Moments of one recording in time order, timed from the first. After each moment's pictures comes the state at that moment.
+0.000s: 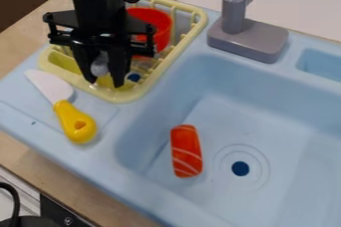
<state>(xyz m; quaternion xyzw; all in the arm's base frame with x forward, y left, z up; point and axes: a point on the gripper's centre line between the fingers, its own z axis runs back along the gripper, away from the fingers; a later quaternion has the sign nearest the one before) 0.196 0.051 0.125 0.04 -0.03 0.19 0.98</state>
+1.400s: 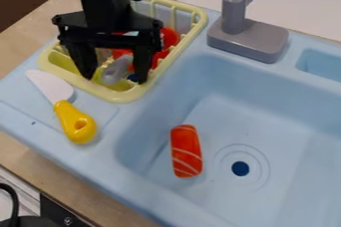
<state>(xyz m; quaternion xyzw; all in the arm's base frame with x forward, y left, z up) 0.209 0.041 0.126 0.02 -0.05 0.20 0.98</state>
